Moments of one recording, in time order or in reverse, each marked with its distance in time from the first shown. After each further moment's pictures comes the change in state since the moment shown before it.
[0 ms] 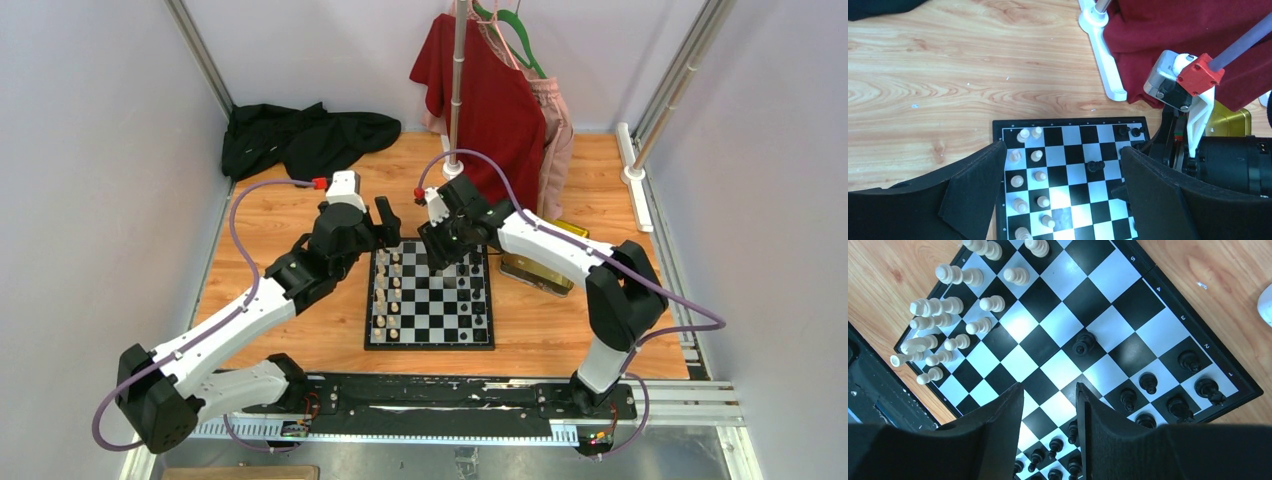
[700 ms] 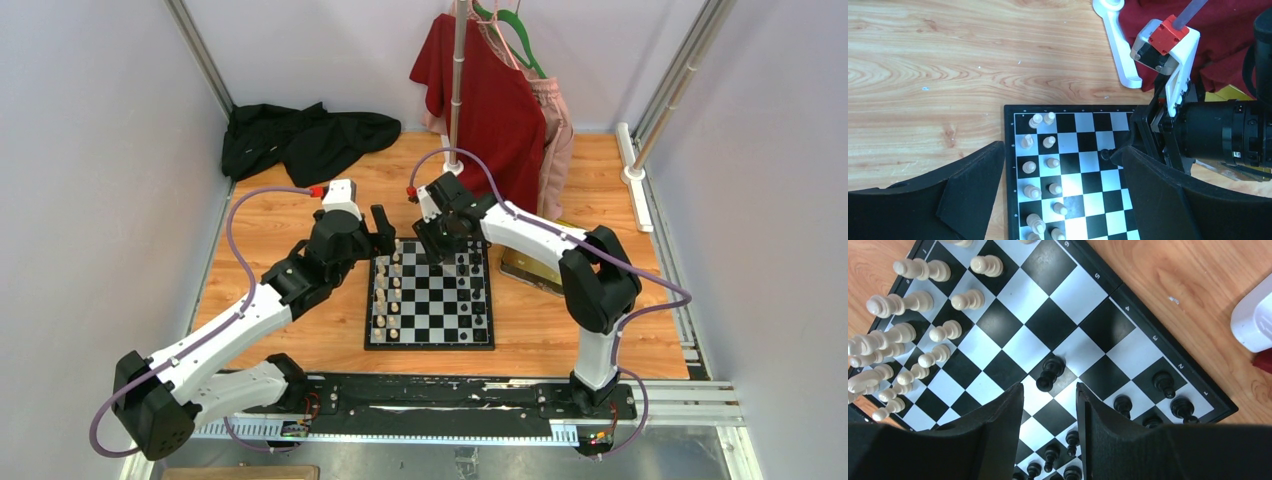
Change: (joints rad) left arm 0.010 -0.055 -0.056 -0.046 -0.002 -0.015; right arm 0.002 0.150 0.105 -0.039 0.087 -0.013
